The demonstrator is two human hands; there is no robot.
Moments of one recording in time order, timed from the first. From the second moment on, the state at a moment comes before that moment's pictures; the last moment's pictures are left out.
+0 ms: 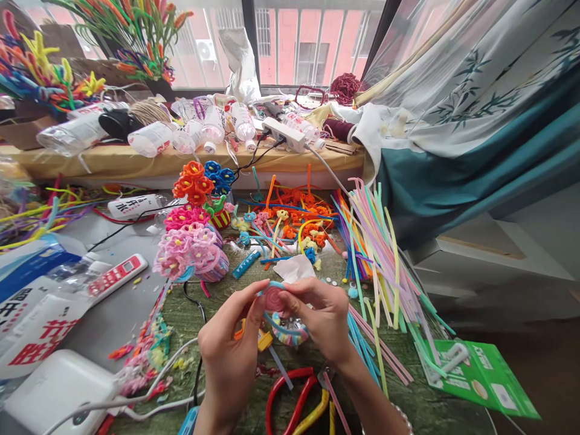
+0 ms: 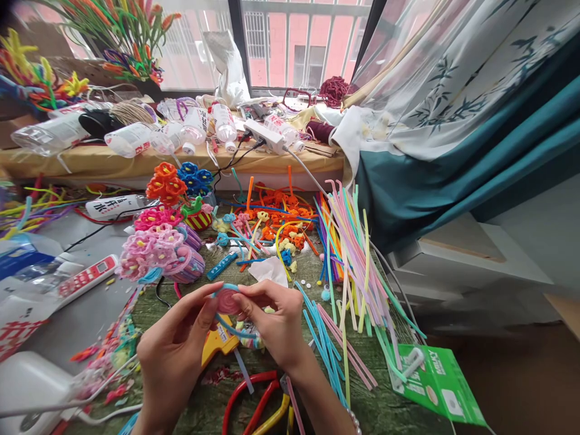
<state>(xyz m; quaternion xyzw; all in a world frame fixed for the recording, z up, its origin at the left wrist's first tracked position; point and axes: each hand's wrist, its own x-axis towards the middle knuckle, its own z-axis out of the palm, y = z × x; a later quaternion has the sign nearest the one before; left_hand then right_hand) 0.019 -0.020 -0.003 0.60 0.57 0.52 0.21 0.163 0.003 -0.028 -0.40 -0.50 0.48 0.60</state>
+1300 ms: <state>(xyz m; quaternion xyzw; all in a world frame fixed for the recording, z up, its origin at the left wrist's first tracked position) 0.020 -0.019 -0.007 0.55 0.60 0.53 0.24 0.171 0.015 -0.026 -0.44 -0.57 0.48 0.50</state>
